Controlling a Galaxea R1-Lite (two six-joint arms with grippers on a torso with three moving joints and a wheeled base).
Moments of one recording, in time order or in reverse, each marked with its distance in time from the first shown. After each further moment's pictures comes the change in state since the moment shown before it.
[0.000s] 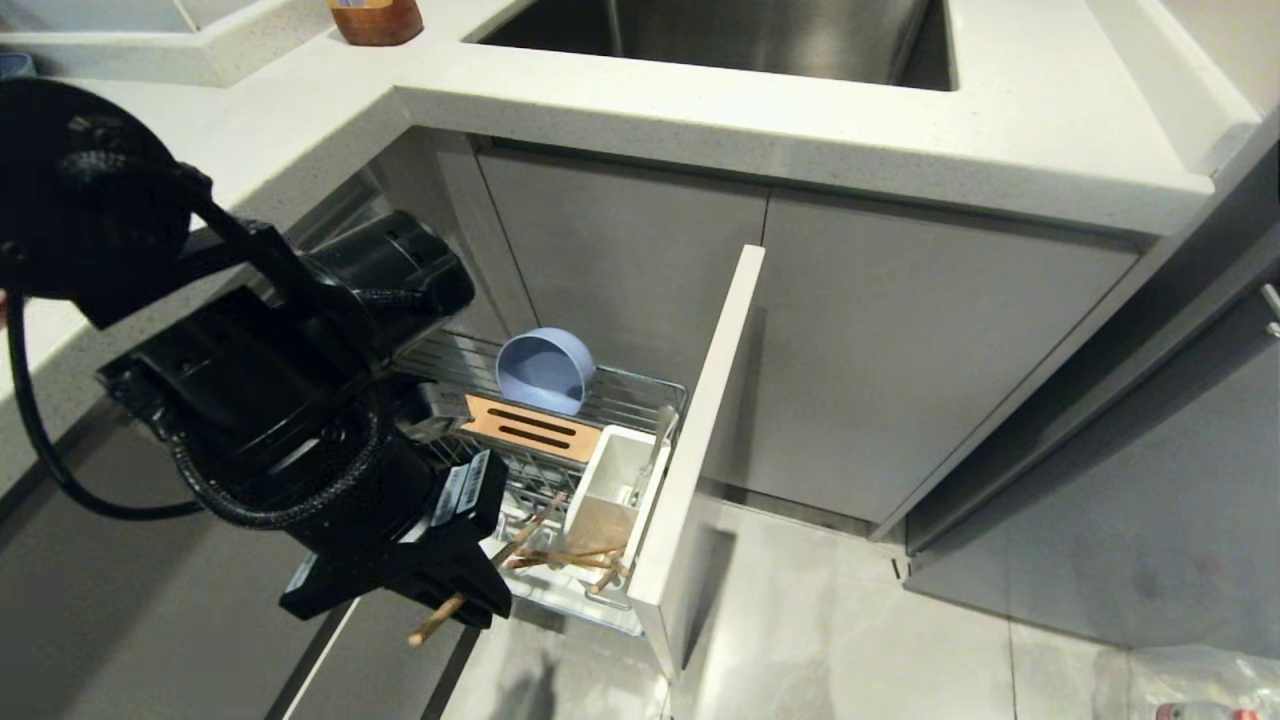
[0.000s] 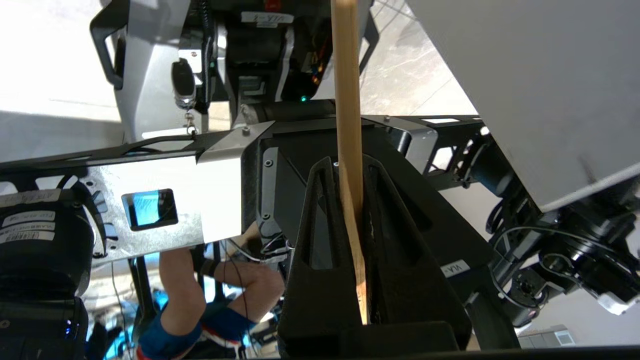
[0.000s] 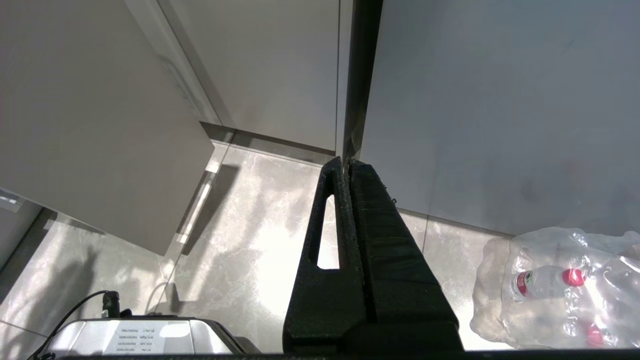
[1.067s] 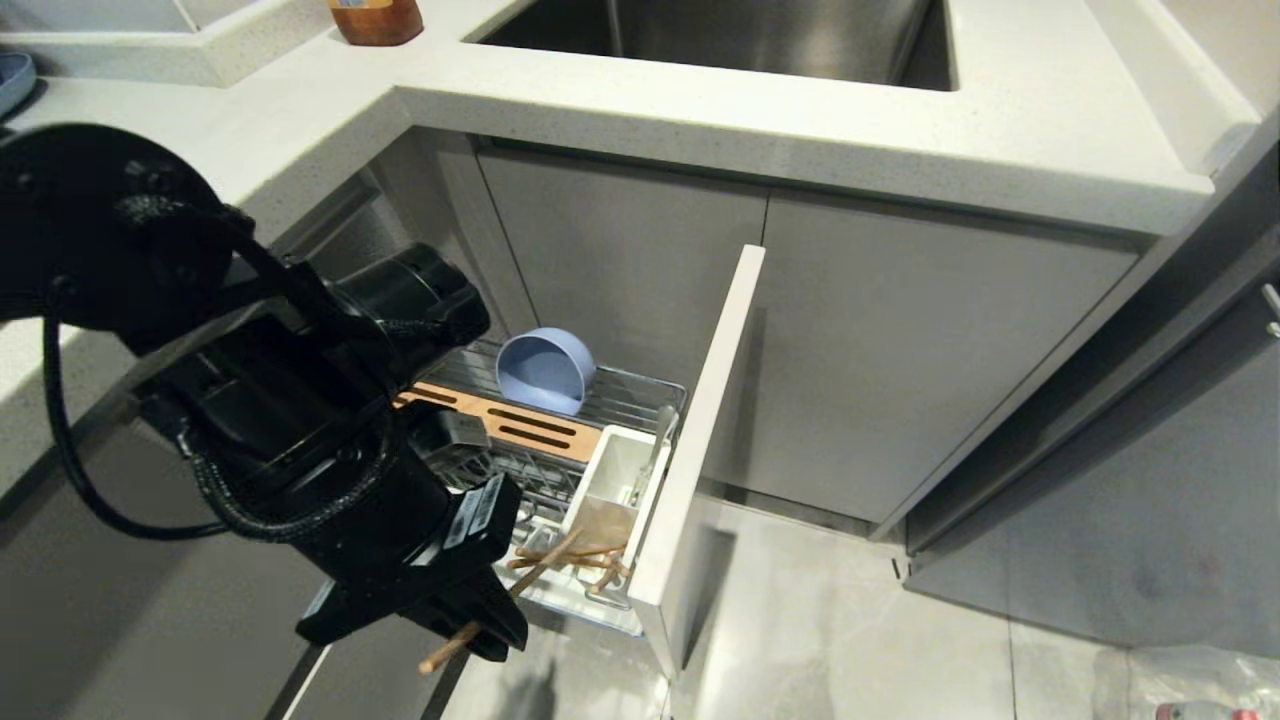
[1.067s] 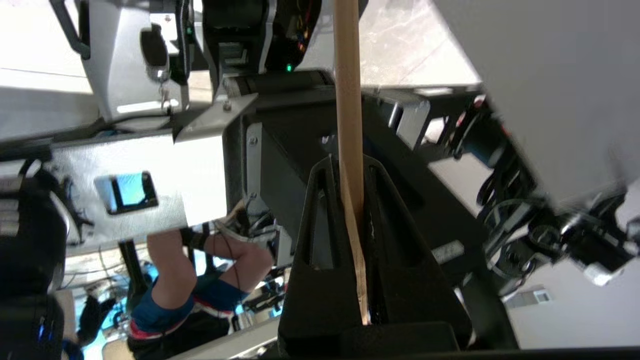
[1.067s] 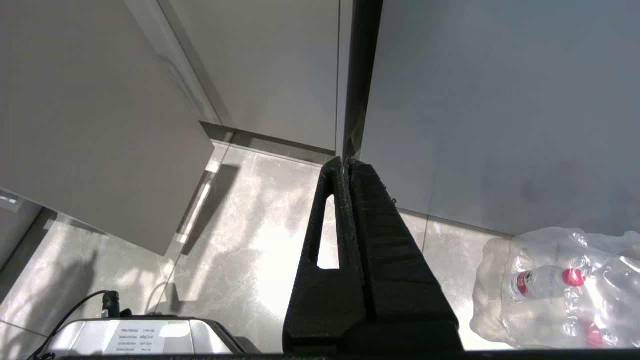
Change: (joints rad) left arm 0.000 0.019 0.055 -0.028 -0.098 0.009; right arm 0.000 0.000 0.000 0.000 0.000 0.000
